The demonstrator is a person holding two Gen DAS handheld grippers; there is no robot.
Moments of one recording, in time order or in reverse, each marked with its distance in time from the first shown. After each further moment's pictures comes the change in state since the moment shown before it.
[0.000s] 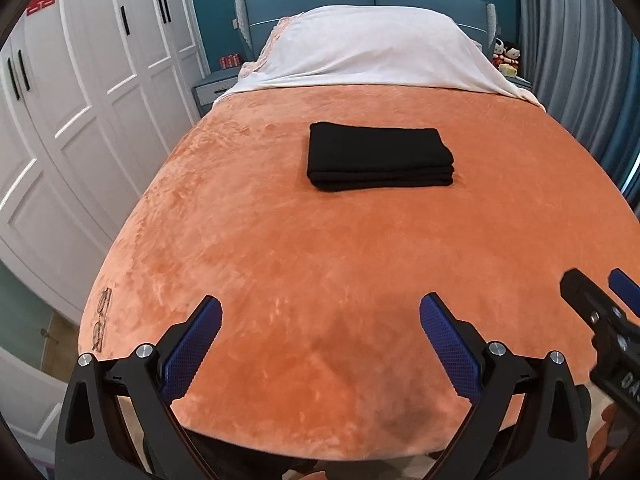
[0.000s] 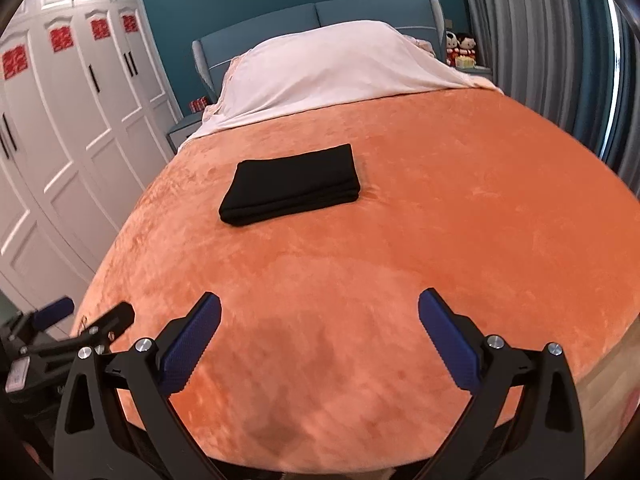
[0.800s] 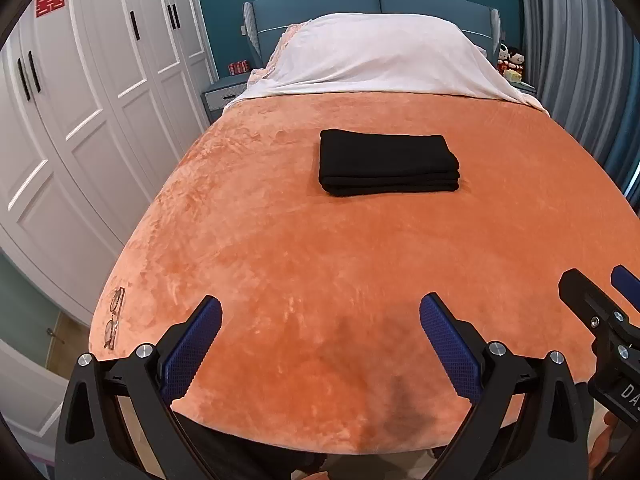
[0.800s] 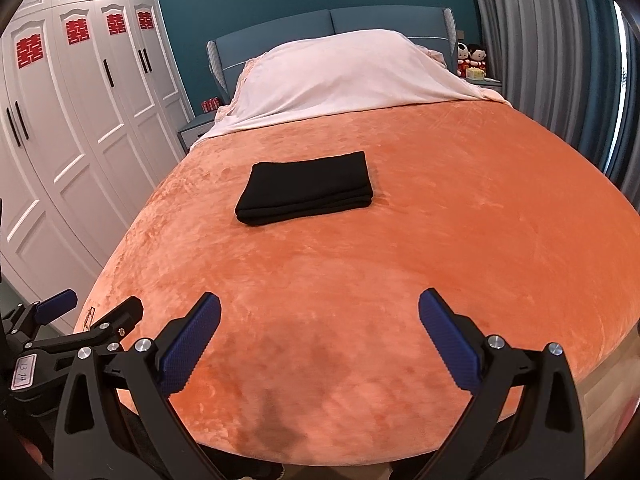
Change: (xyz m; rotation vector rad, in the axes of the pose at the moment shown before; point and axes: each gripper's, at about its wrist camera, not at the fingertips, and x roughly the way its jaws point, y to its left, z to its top) left arm -0.019 0.010 -0.008 0.000 -0.032 0.023; right arm -0.016 0.013 0.000 -0.033 -0.017 0.025
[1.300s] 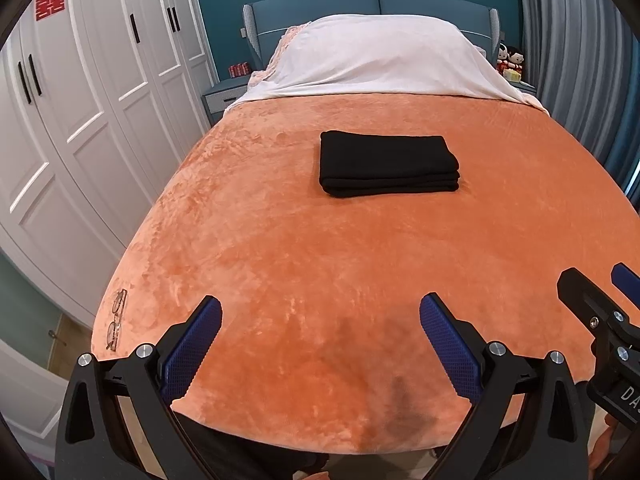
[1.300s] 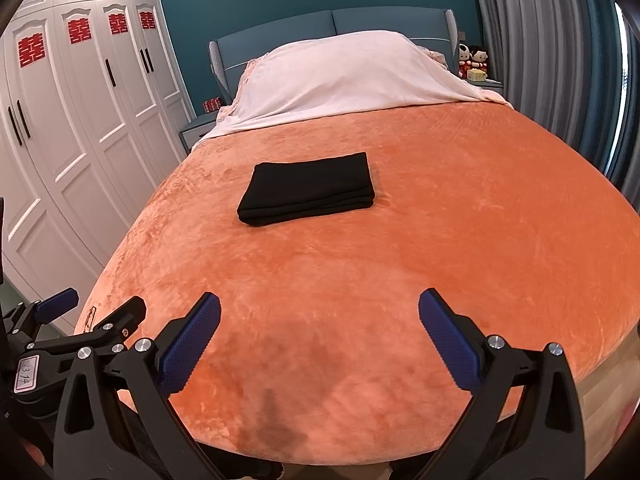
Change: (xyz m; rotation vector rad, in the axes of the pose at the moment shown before) left arm -0.002 -0.002 0.001 0.000 -0.003 0.009; right arm 0.000 0.001 -0.001 0.001 0.002 0.000
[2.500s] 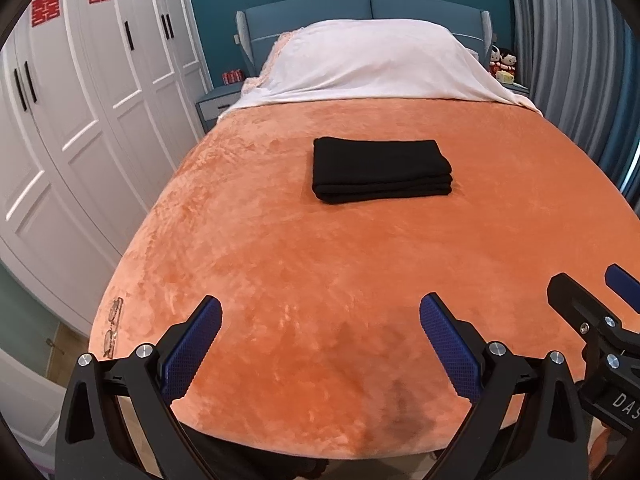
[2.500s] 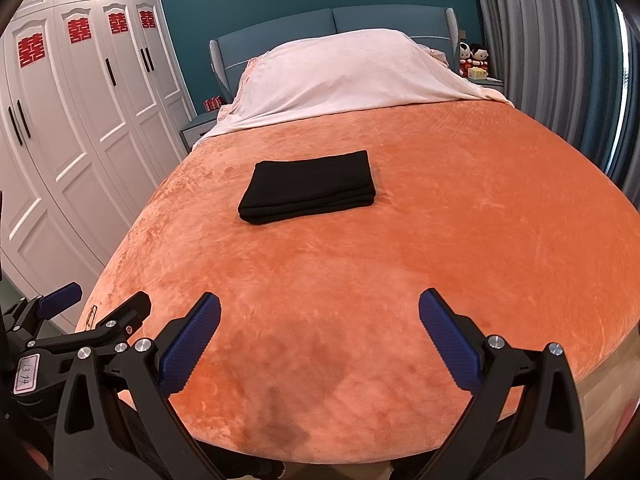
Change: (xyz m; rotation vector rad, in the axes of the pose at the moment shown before) left arm -0.002 -0.001 0.000 0.021 -0.032 -0.016; right arm 0.000 0.001 0.000 -0.004 -0.001 0.000
